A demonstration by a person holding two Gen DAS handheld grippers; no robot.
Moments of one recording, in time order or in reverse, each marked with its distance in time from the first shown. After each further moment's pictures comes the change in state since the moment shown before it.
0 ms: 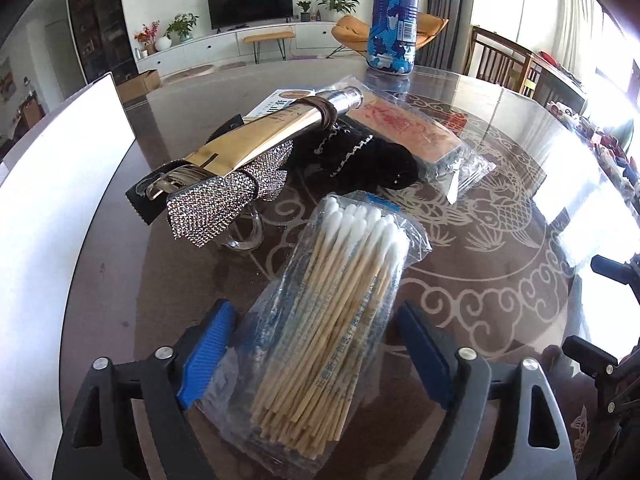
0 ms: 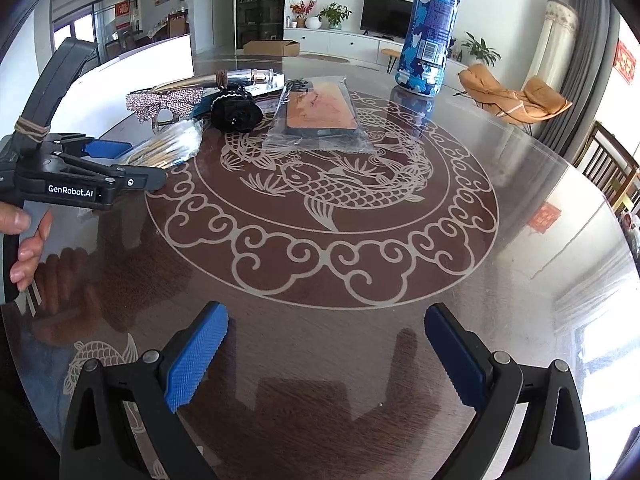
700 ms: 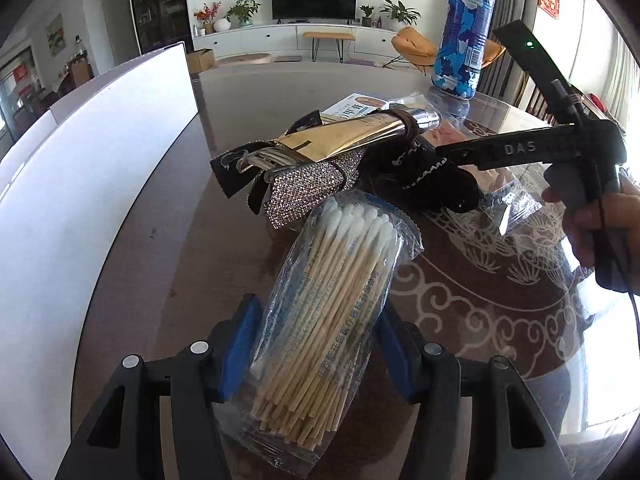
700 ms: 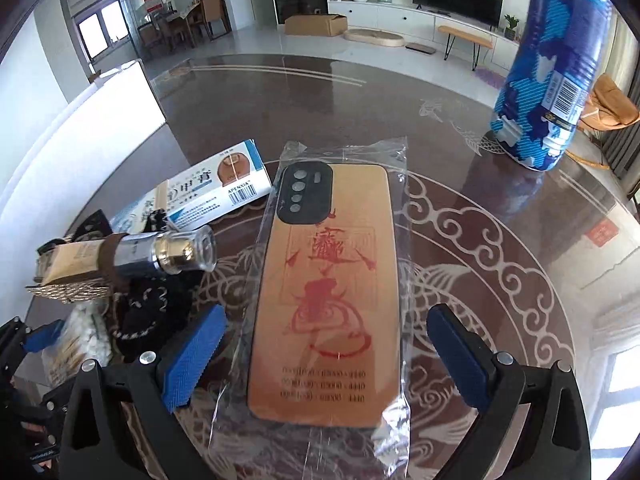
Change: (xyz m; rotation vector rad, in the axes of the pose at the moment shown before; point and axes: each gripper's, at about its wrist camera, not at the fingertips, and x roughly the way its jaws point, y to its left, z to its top) left arm -0.001 0.023 -0.001 -0.168 -0.001 0.098; right arm 0.155 -0.001 0.208 -0.107 0.129 0.123
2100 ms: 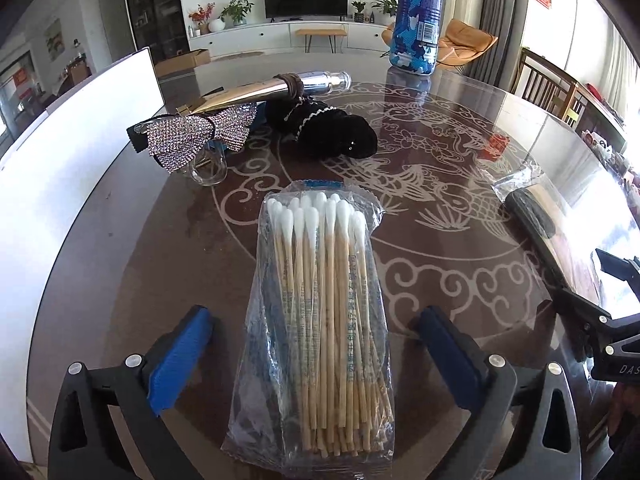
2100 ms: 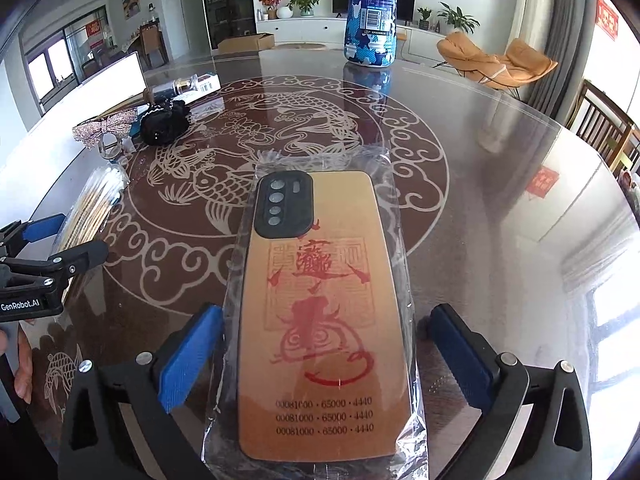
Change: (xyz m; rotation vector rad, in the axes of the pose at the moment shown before) left arm -0.012 -0.079 -0.037 0.009 0.007 0.015; right arm -0.124 -0.029 -0.226 0.199 -0.092 -0.149
